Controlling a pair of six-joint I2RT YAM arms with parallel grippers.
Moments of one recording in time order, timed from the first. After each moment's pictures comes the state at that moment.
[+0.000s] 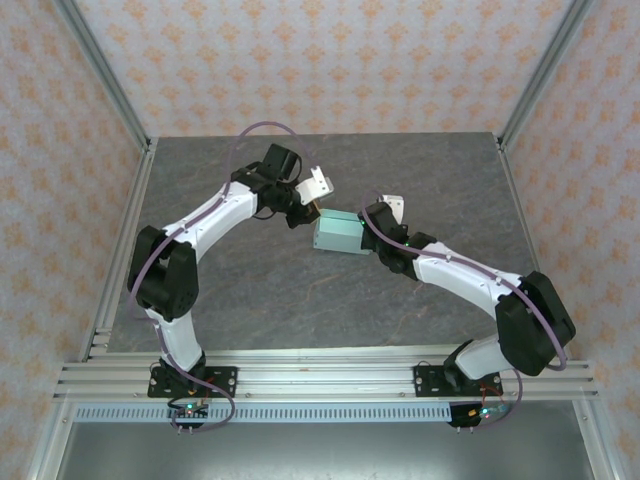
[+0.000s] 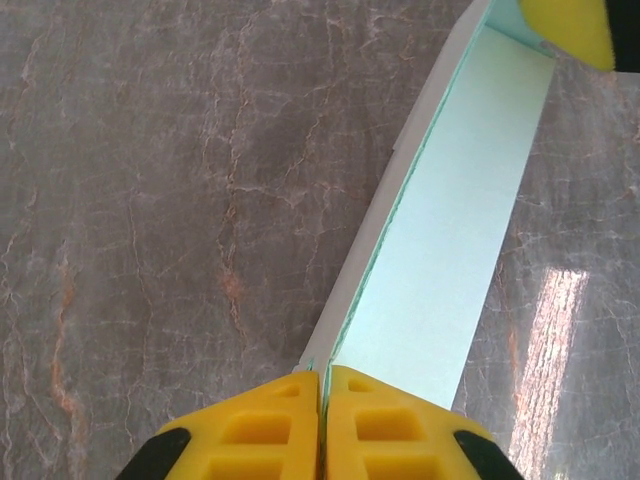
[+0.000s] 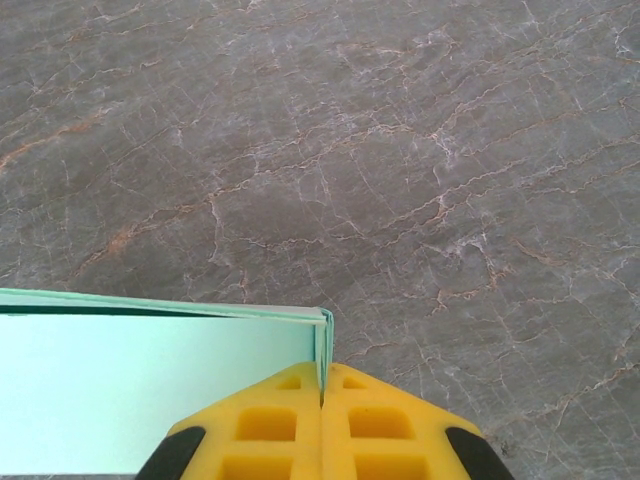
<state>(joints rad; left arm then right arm) -0.42 1.83 1.51 -0.68 0.42 0.58 0.66 1.43 0.90 -0.32 0.45 0.59</state>
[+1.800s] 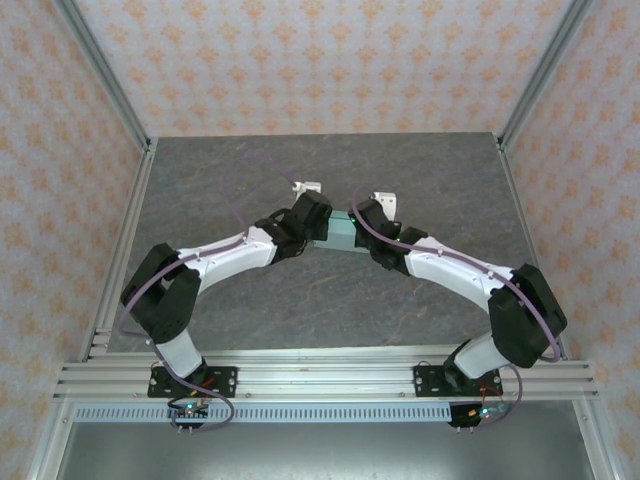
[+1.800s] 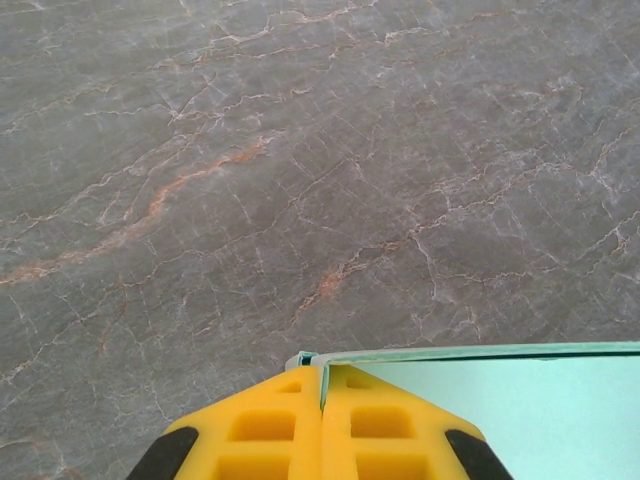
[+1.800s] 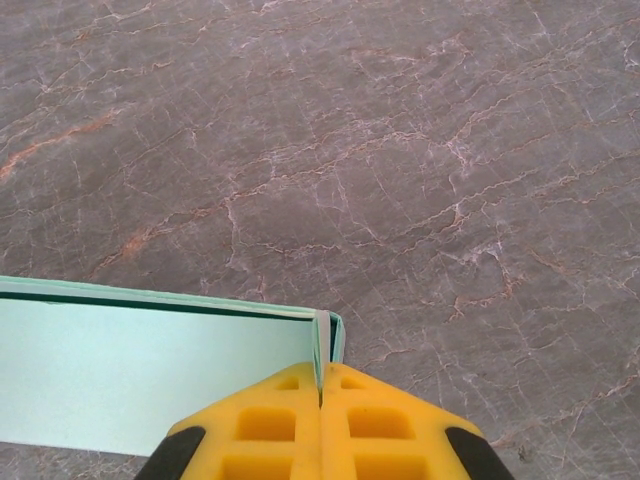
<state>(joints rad) -0.69 1.70 1.14 -0.20 -0.38 -0.49 0.69 1.48 0.97 -0.37 0.49 0.60</state>
